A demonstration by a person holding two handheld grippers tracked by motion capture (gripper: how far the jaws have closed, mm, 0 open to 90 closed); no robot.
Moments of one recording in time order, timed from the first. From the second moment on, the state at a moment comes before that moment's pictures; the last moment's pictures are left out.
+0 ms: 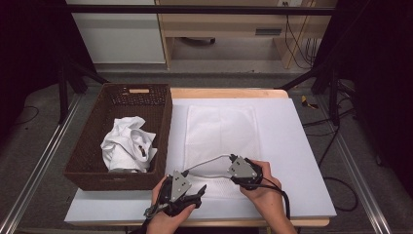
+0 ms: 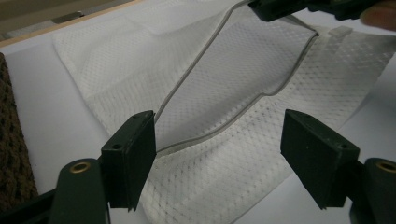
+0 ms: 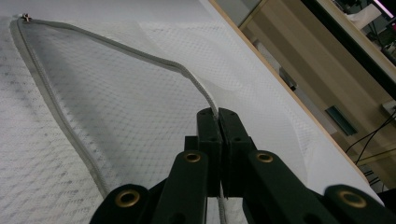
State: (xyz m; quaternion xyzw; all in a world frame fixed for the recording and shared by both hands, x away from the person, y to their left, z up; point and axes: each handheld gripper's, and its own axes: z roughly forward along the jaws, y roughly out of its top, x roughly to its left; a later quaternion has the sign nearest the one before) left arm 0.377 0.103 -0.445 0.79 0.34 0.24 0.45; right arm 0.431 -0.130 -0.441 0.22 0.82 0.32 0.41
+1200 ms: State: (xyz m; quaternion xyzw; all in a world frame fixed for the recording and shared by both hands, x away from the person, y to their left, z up) left arm 0.532 0.269 -0.381 0.79 0.56 0.19 0.15; right arm 0.432 -0.148 -0.447 0.22 0.84 0.33 0.38
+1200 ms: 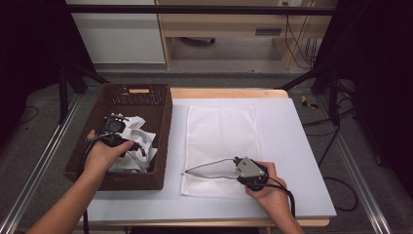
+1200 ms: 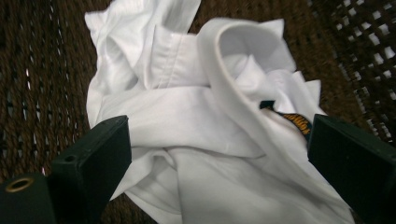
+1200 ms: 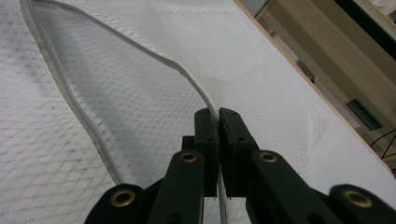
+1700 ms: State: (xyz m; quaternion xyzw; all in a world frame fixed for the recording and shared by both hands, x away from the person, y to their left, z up) left arm 0.554 0.273 -0.406 0.79 0.57 0.16 0.12; right arm 0.432 -0.152 -0.446 0.22 0.84 0.33 0.38
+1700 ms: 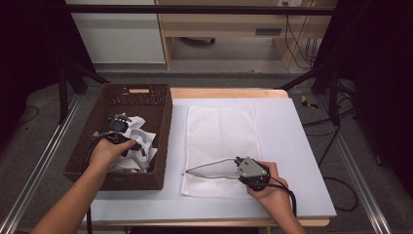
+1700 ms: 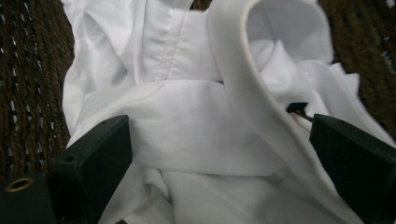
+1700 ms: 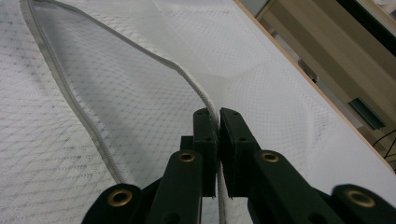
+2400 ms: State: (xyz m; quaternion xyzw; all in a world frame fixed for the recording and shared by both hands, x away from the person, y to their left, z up) left arm 0.574 0.278 -0.446 0.82 0.55 0.09 0.15; right arm 0.432 -0.151 -0.446 0.22 0.84 0.33 0.37
